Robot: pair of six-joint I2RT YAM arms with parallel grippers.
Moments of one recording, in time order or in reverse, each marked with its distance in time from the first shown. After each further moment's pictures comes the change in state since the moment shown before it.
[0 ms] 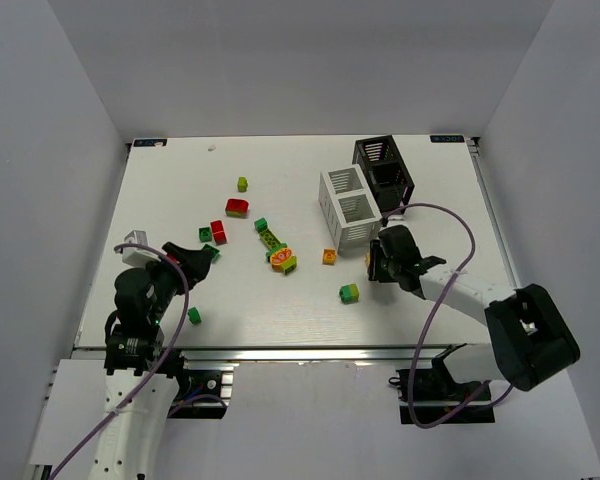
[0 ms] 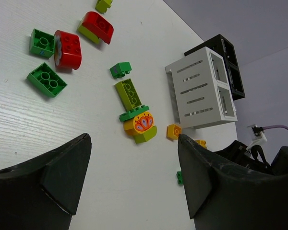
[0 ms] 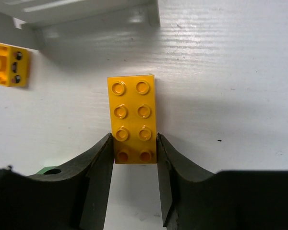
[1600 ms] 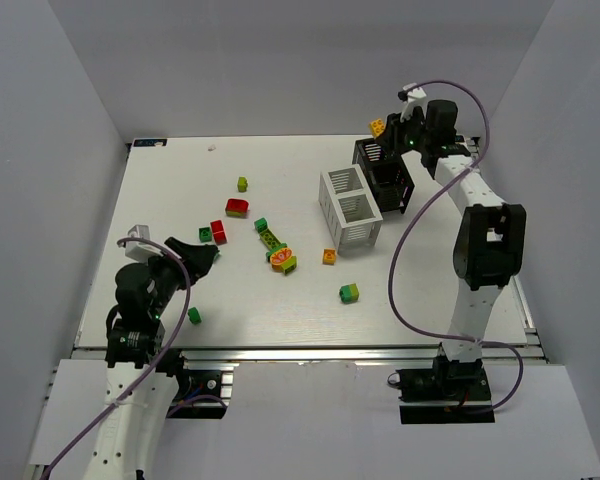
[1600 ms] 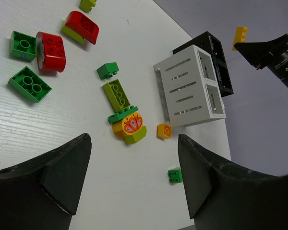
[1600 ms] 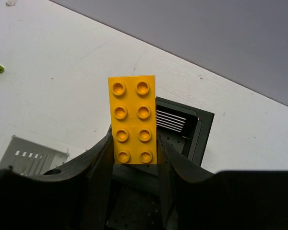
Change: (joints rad) left arm 0.000 0.058 0.000 0.084 0.056 -0.018; right arm -0.420 0.636 1.117 0.030 -0.651 -0.499
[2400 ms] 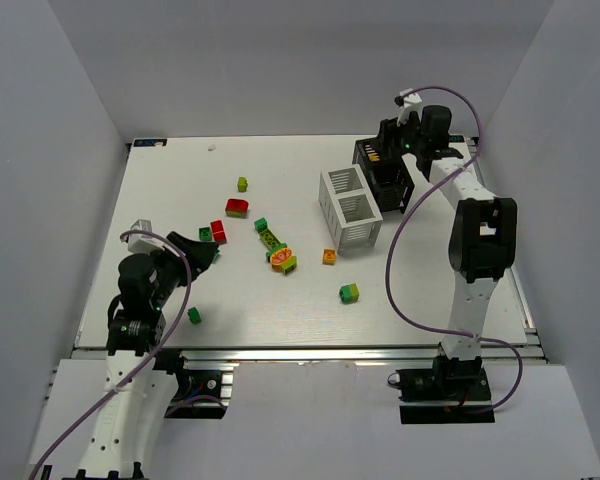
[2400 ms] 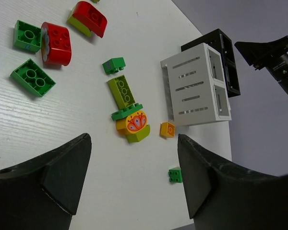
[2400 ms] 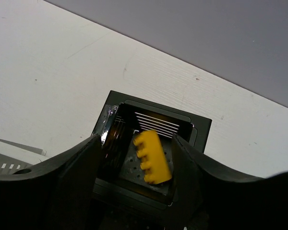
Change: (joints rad) left arm 0.000 0.089 0.025 -0.006 -0.010 -0.018; right arm 0.000 0.099 0.011 0.095 0.013 0.002
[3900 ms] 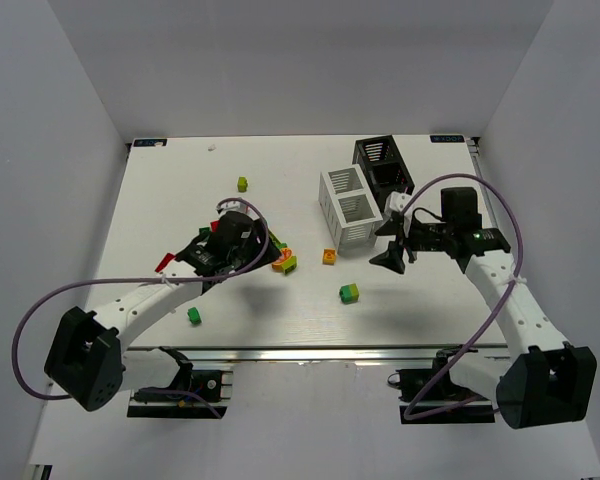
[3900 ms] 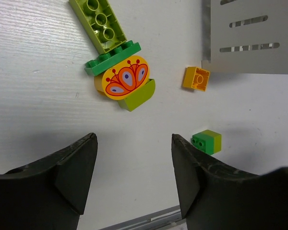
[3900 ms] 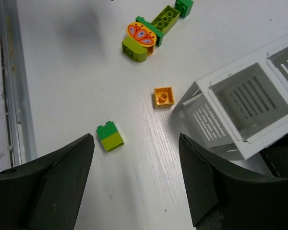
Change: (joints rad) left arm -0.558 0.756 0.306 -0.008 -0.316 -0.060; right arm 0.064 -0.955 -0.776 -0.602 -0.523 -0.684
